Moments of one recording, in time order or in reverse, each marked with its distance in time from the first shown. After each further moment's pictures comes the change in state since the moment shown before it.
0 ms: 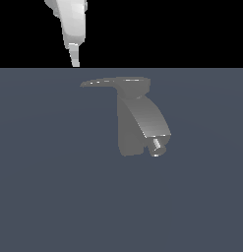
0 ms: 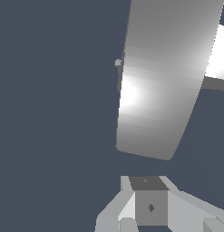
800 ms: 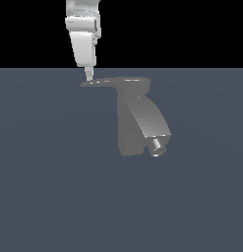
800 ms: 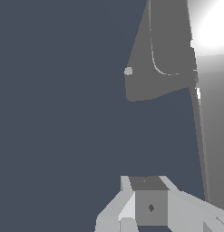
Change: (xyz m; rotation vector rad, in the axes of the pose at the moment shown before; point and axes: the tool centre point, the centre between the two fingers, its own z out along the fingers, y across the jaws) arm 0.043 -0.050 0.046 -0.008 0.005 0.273
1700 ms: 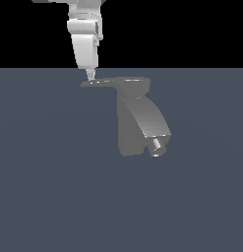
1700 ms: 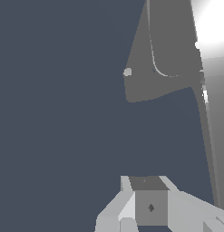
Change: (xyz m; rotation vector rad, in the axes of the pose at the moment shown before) arm 0.004 -0.002 0.005 0.000 0.000 0.034
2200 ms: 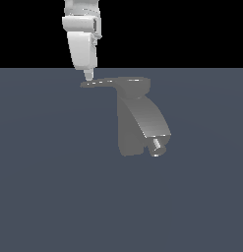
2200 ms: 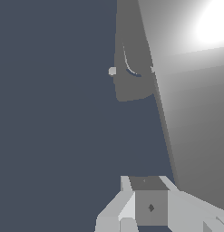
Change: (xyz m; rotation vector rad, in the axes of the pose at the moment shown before) arm -0.002 0.027 0.000 0.003 -0.001 -0.001
